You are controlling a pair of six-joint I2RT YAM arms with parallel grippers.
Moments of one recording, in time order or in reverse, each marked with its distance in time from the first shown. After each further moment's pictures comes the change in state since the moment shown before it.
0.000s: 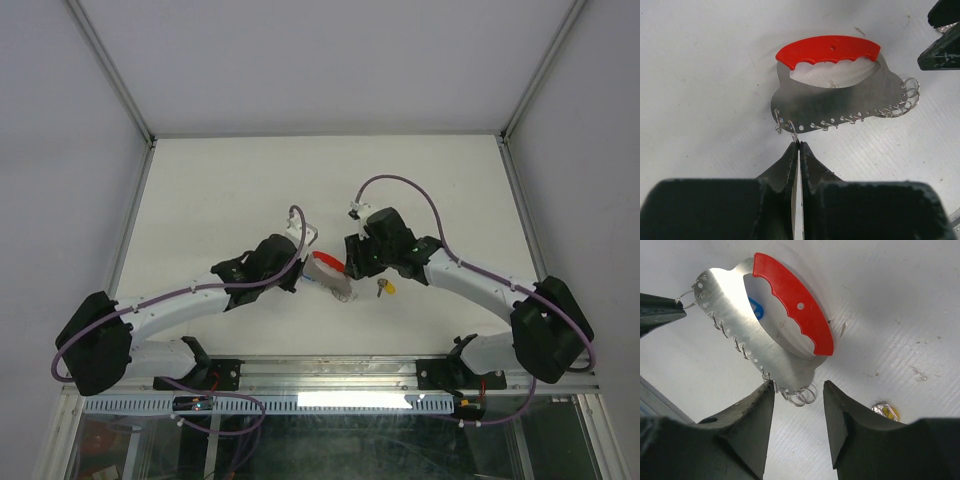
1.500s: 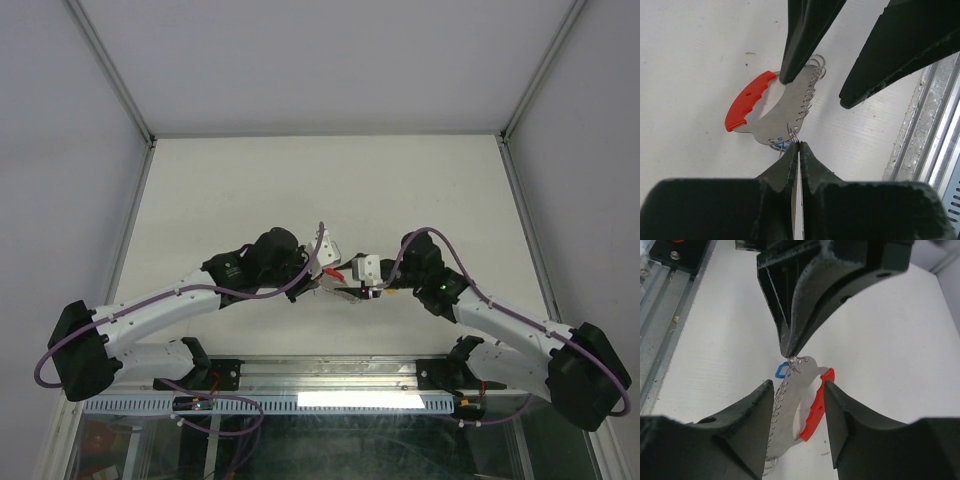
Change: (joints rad) left arm -0.065 -0.080 0.161 -0.203 0.352 0.367; right arm 0.008 -0.340 -0.344 0.526 -0.614 -0.911
